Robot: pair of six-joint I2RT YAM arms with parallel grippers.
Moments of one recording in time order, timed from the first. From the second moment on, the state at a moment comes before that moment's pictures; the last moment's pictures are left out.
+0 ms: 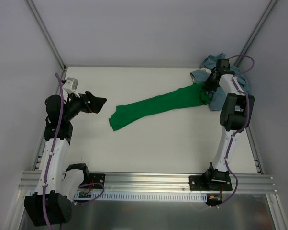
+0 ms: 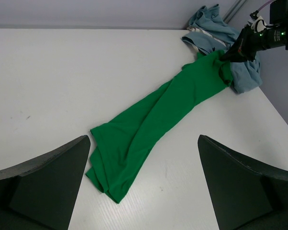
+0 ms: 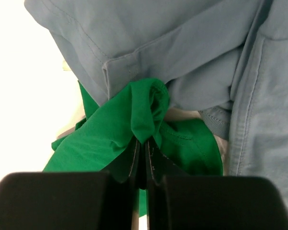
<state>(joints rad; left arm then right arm) 0.12 0.85 0.74 -0.03 0.66 -0.31 -0.10 2.20 1.84 -0.59 -0.05 0.50</state>
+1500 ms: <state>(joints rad) 0.02 0.63 0.74 -0.19 0.66 -0.41 0.06 0.80 0.56 -0.73 -0.12 0.63</state>
